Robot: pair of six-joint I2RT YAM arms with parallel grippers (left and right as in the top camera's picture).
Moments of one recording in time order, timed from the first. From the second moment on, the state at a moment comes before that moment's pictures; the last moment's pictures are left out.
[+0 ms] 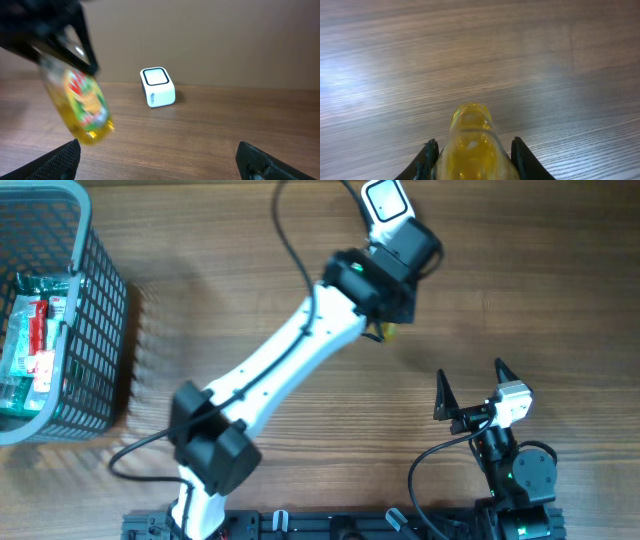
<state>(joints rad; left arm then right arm) -0.80 2.02 2.00 -1.08 -0.12 -0.59 0.14 0.01 0.01 0.00 -0.06 0.04</state>
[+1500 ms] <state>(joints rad) -0.84 1.82 1.85 -0.79 -0.22 -0.49 0.14 0.01 0.01 0.00 -0.06 0.04</state>
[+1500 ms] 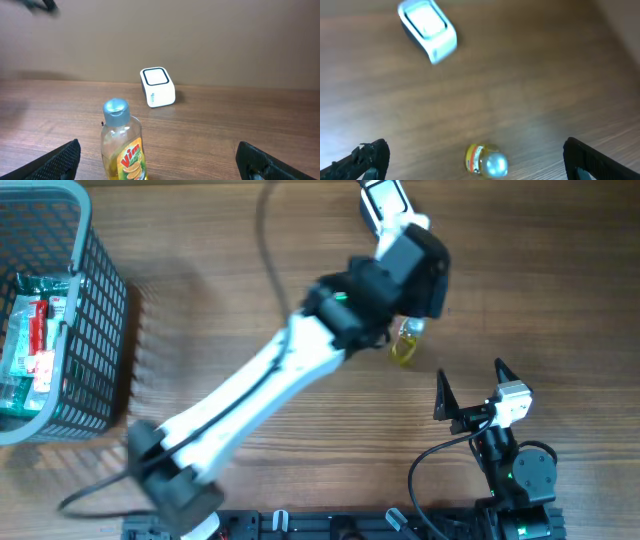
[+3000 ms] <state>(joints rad) -0.90 2.13 1.84 -0.86 -0.25 -0.56 0.14 0.01 0.01 0.00 -0.06 0.04</state>
